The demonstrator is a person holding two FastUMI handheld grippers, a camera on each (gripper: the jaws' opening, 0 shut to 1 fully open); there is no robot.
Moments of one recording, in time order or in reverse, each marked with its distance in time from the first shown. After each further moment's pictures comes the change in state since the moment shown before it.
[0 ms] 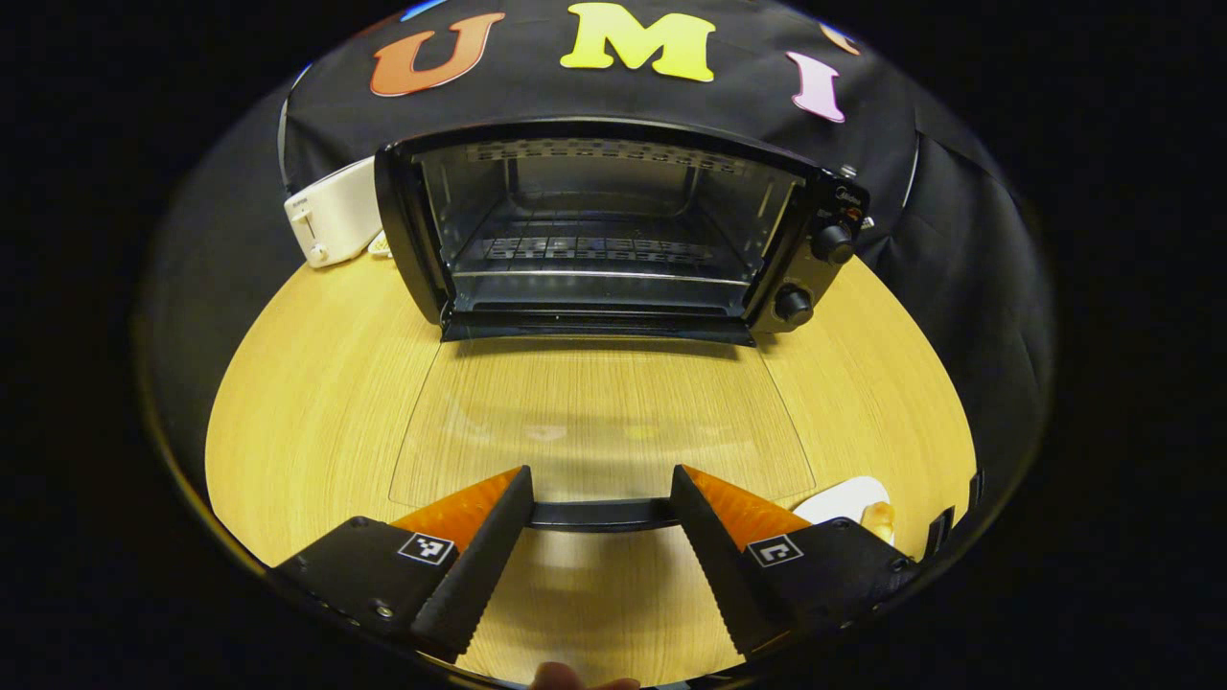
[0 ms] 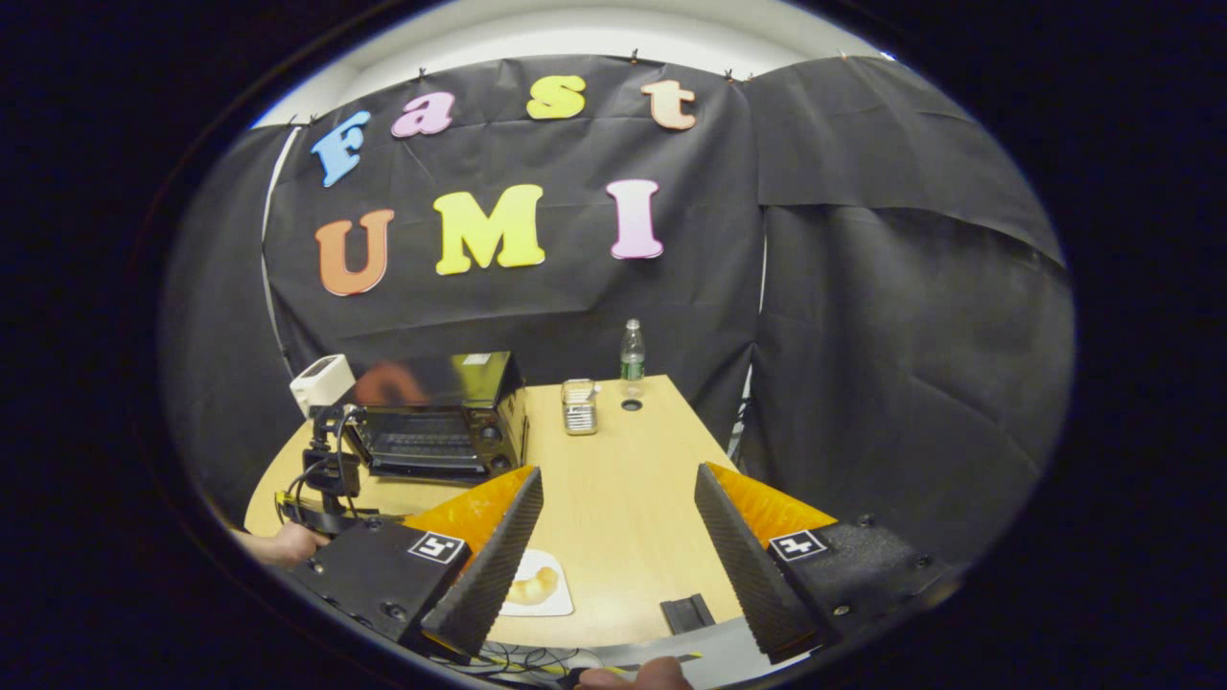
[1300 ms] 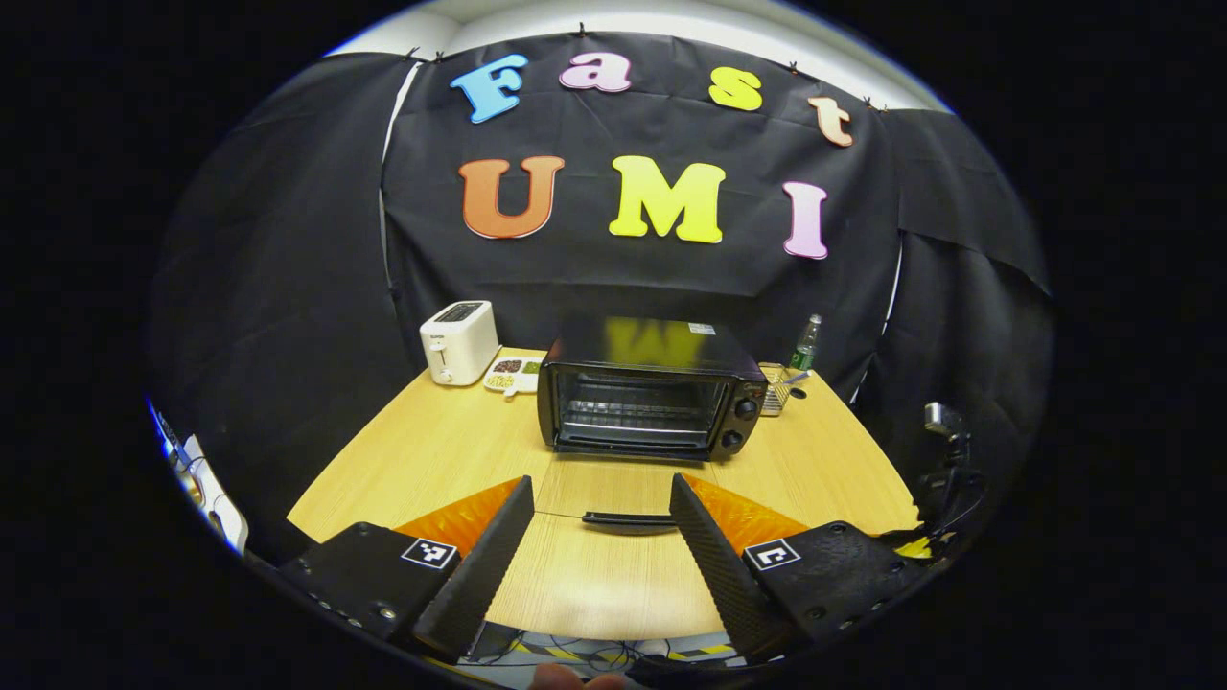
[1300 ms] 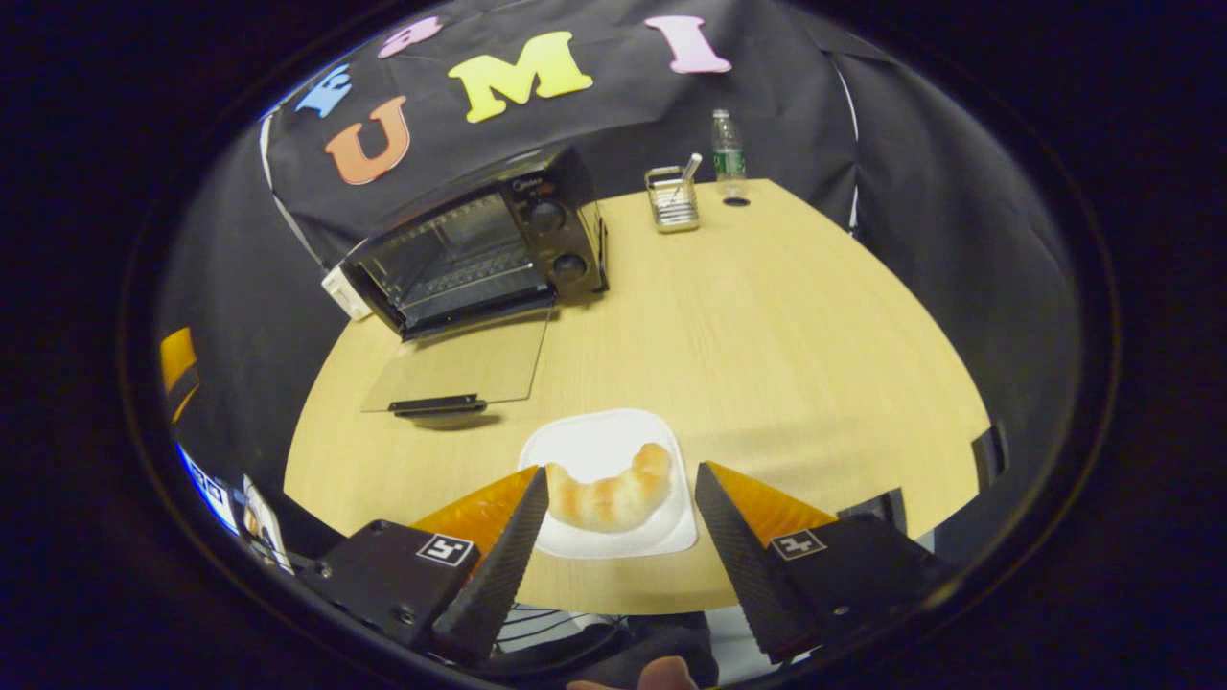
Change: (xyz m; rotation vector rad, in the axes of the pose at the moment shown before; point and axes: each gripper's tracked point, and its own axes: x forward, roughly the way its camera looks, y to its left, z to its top) left arm -0.244 0.019 0.061 -0.089 -0.397 0.136; right arm 0.109 0.096 -0.214 0.098 0.515 0.250
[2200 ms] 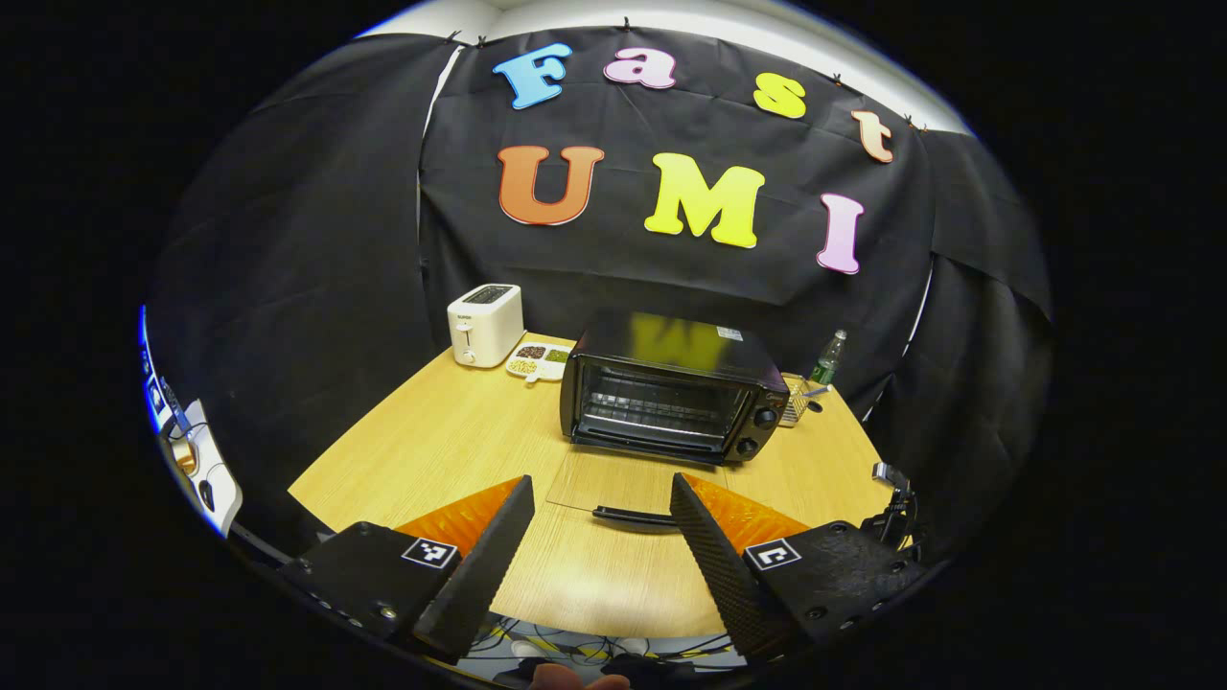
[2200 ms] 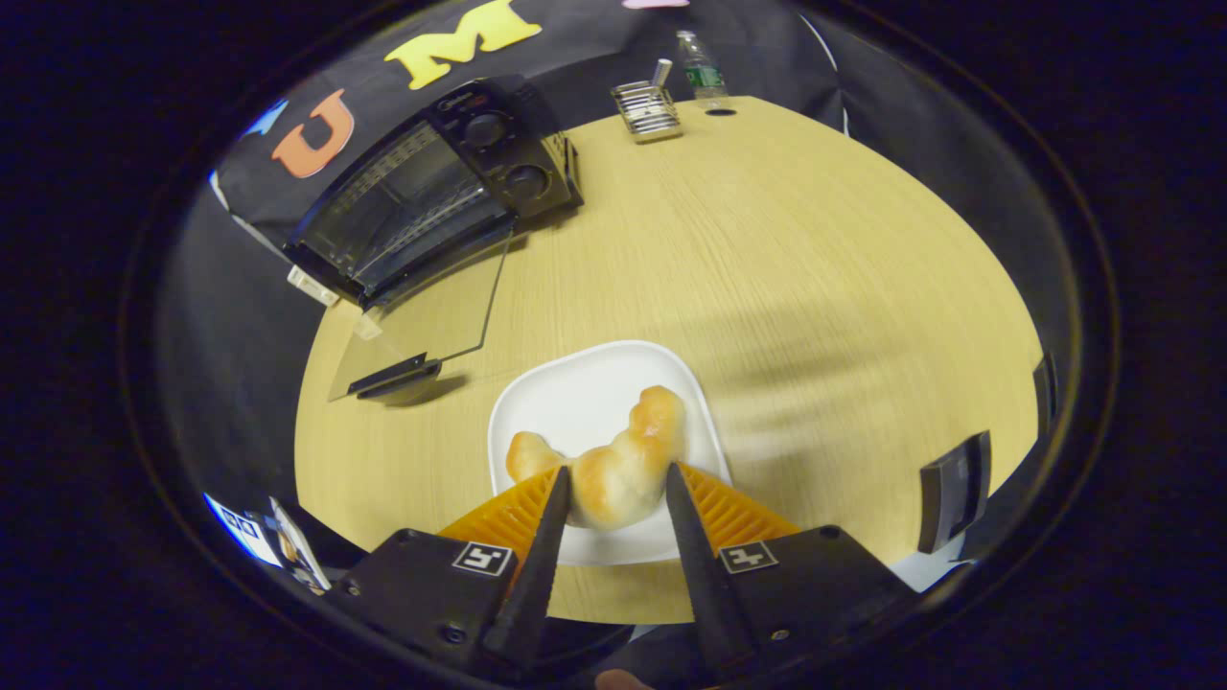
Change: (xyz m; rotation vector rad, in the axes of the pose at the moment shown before) left arm 0.004 0.011 0.001 -0.089 0.024 0.034; right arm 0.048 0.000 -0.041 0.174 0.195 0.020
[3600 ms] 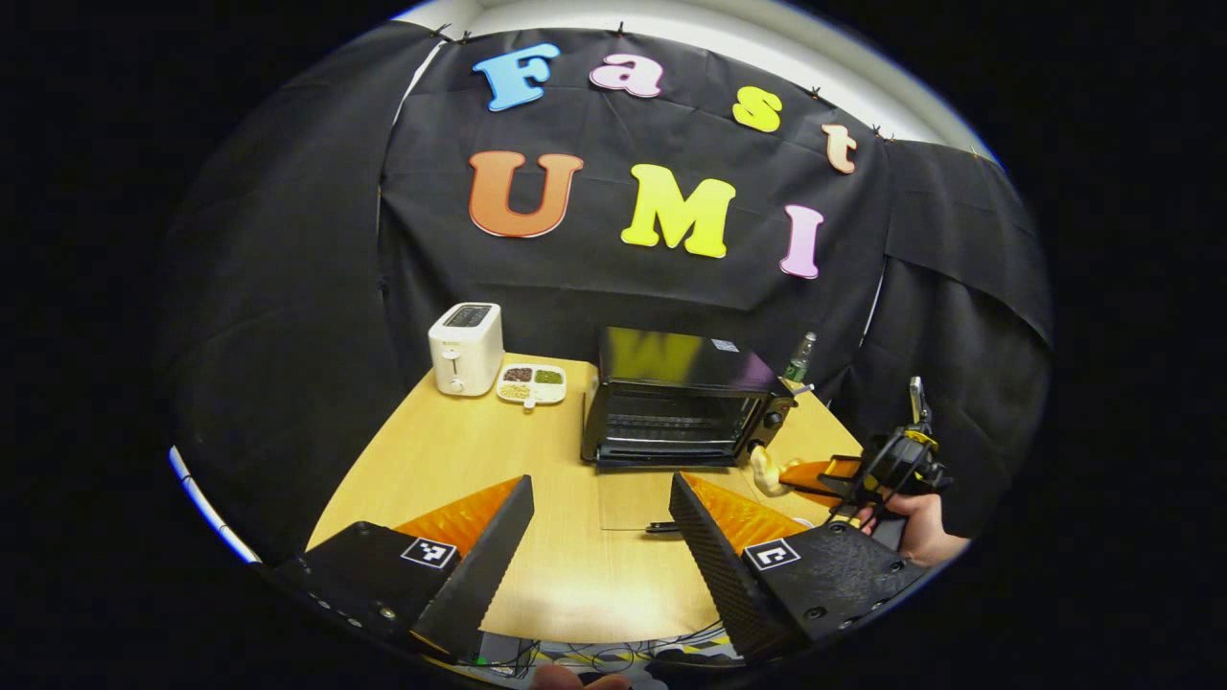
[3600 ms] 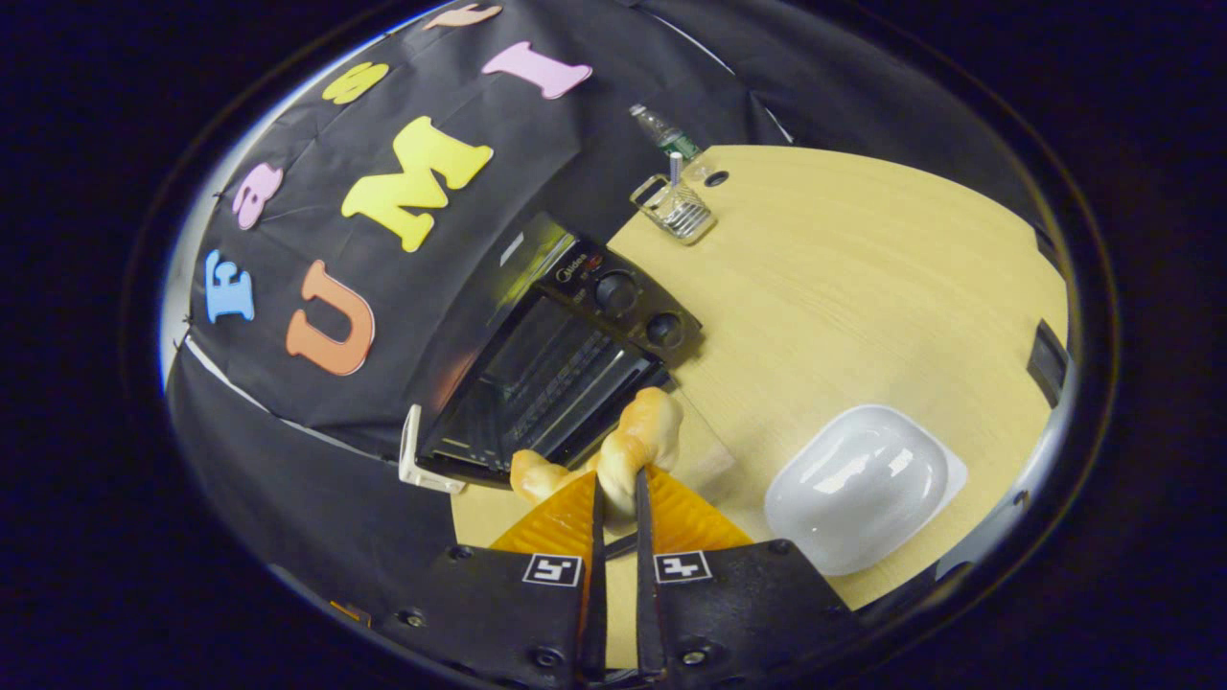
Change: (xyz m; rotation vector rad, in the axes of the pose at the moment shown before) left arm 0.006 0.119 0.033 0.071 -0.025 -0.166; right arm -0.040 0.178 0.127 0.422 -0.344 0.220
